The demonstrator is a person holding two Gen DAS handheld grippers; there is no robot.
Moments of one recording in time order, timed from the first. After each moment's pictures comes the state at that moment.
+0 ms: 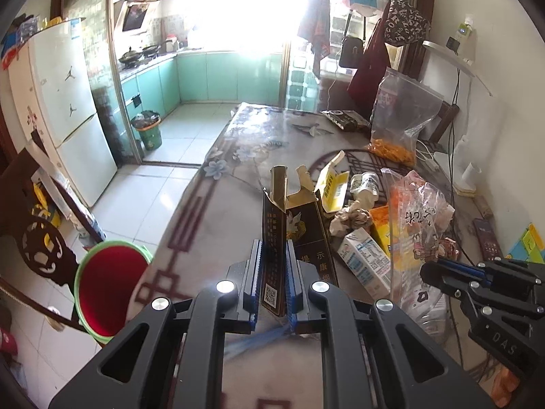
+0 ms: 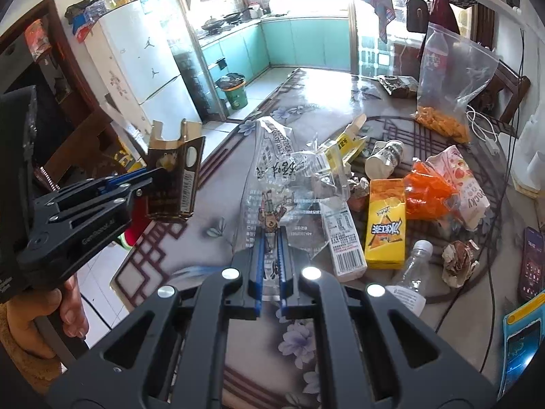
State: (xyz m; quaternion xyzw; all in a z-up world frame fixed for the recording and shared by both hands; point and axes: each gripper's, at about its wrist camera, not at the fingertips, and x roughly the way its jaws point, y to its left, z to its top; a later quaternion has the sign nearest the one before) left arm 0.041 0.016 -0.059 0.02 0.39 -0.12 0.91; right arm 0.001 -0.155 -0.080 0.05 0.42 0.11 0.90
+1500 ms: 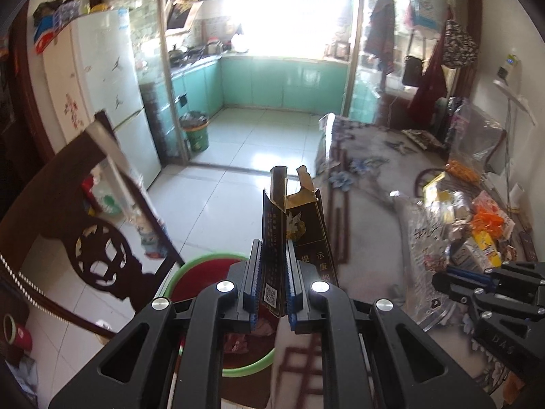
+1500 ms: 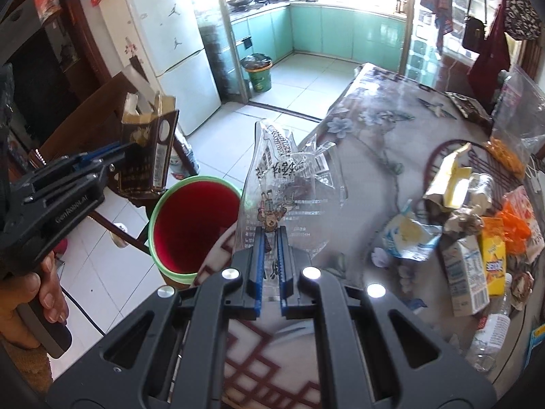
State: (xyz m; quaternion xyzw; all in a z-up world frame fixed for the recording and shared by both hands) left arm 0.093 0.238 -0.068 0.01 0.38 -0.05 0.92; right arm 0.068 0.060 -0.096 0.00 0.45 0.14 0.88
